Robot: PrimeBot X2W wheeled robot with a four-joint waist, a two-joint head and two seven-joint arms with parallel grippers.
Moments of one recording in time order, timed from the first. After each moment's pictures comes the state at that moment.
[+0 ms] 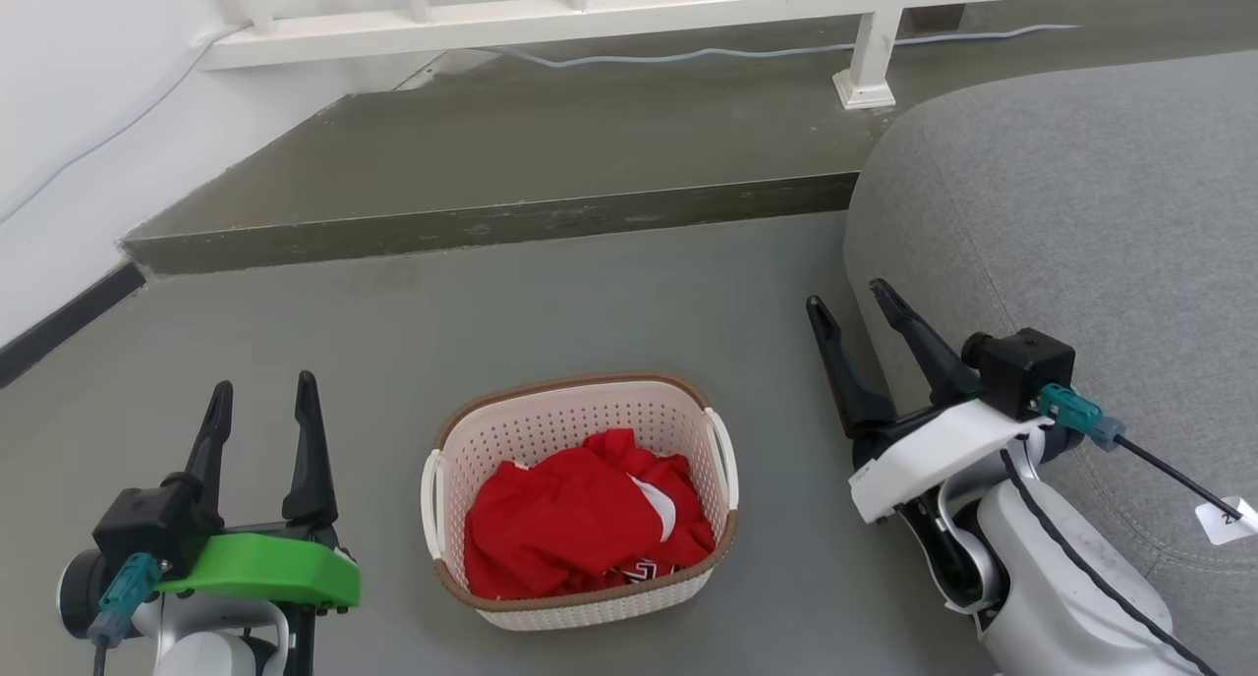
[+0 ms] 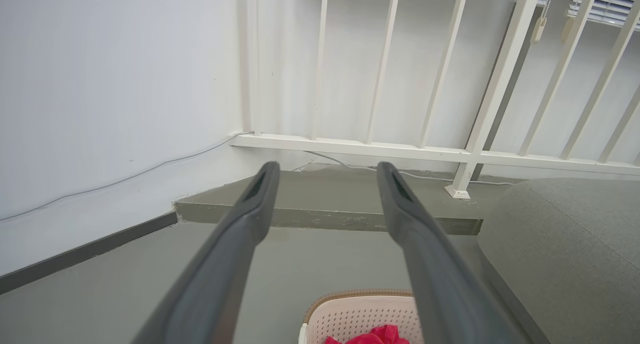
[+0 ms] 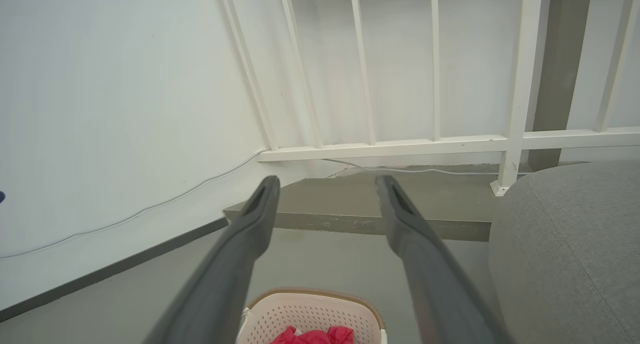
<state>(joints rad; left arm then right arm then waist) -0.04 0.07 -0.08 0.11 -0.32 -0.02 -0.25 -0.25 -0.16 0.47 0.28 0.45 0.02 -0.25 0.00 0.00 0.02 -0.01</state>
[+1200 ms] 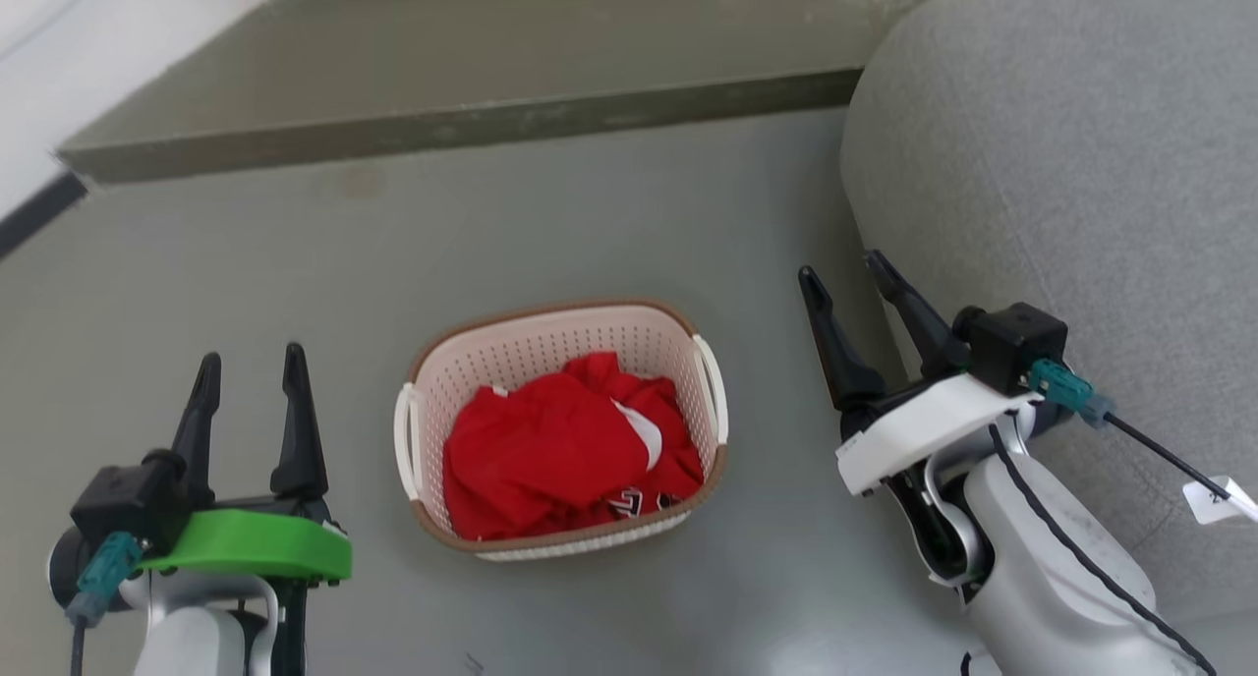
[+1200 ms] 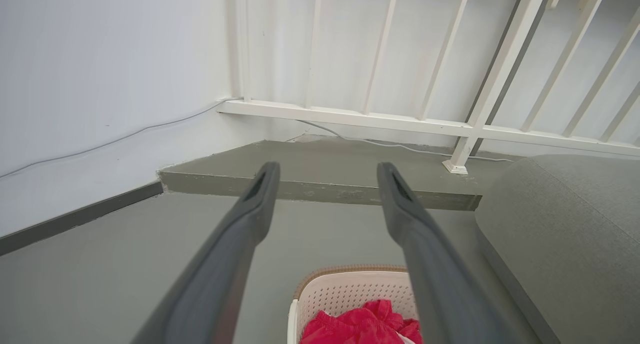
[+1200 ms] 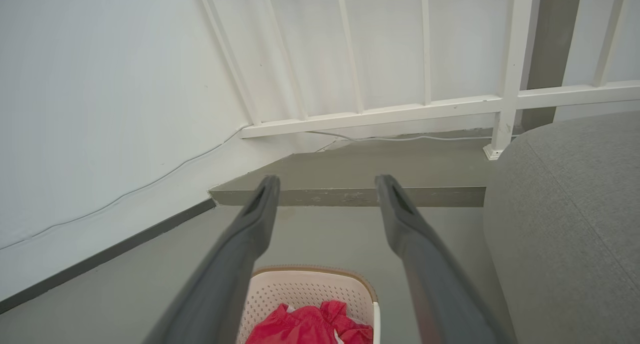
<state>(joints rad) -0.08 0.05 -0.04 0.11 -0.32 -0.05 -0.25 -0.29 -0.11 0.44 0.30 0.41 0.02 -0.25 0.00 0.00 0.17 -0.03</state>
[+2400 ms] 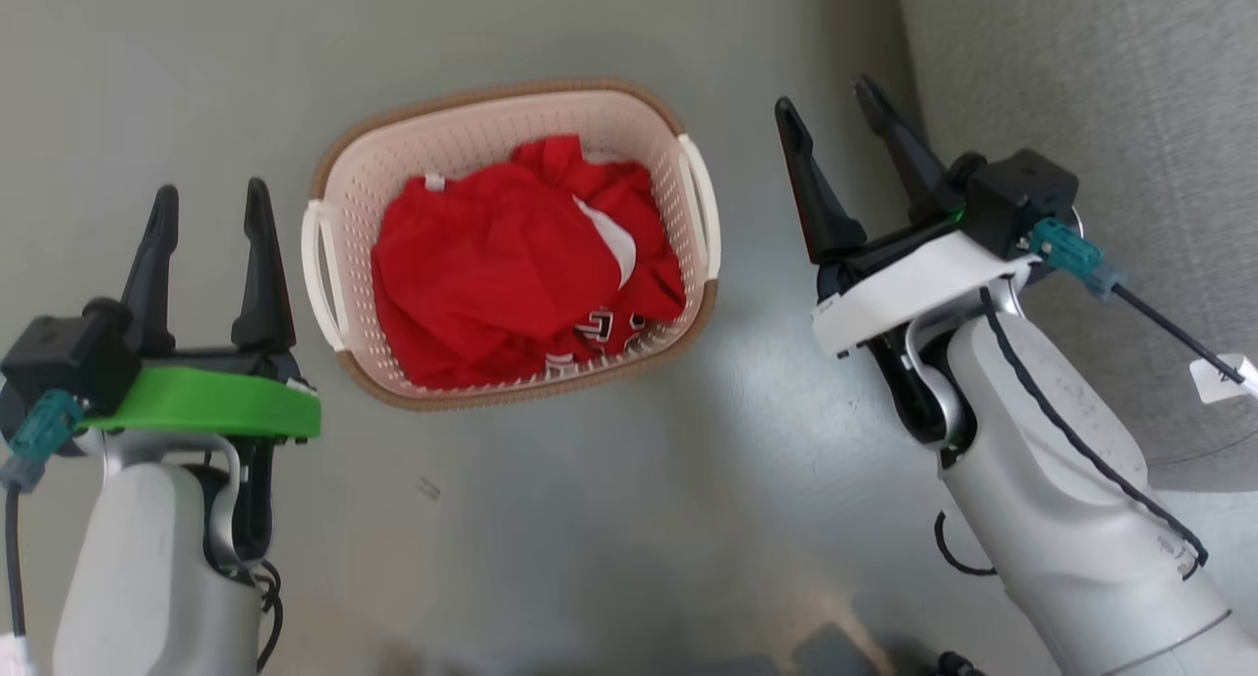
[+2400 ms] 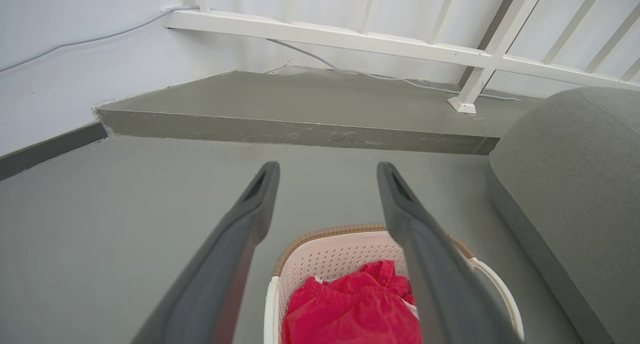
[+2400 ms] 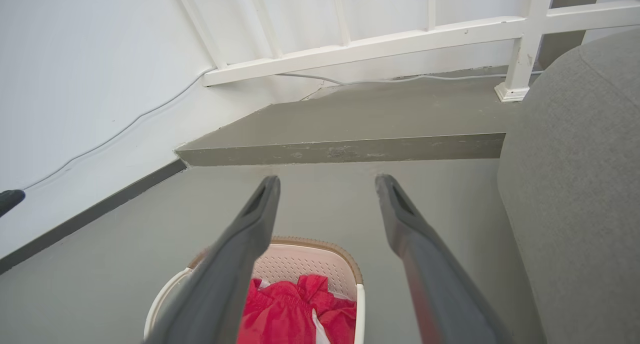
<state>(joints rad) -0.32 0.08 -0.04 0.16 -0.34 -0.10 -0.25 -0.52 -0.08 0.43 0.30 0.35 0.01 -0.25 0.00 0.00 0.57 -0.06</state>
